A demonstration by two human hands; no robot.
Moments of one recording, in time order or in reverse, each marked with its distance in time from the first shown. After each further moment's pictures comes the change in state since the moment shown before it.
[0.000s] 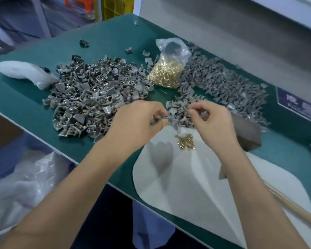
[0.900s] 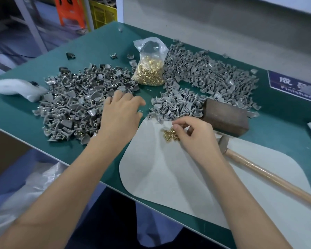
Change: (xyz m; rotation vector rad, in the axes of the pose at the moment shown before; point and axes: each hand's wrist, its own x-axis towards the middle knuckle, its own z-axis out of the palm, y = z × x) left_hand 0.011 0.005 0.026 0.390 0.043 -0.012; right_hand -0.058 0.035 0.008 0.160 -0.010 0.009
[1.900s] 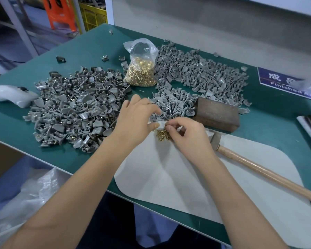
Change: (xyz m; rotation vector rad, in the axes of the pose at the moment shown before) left_hand 0.015 0.037 0.018 -0.096 -0.112 0.138; right_hand -0.001 0.003 0.001 0.005 -0.021 0.015
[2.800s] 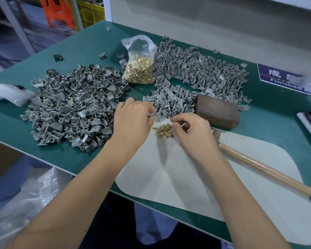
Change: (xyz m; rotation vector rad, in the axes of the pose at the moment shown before) left_hand -0.011 0.008 0.004 0.004 0.083 -0.138; right_hand -0.002 -0.004 -0.013 -0.075 0.057 0.015
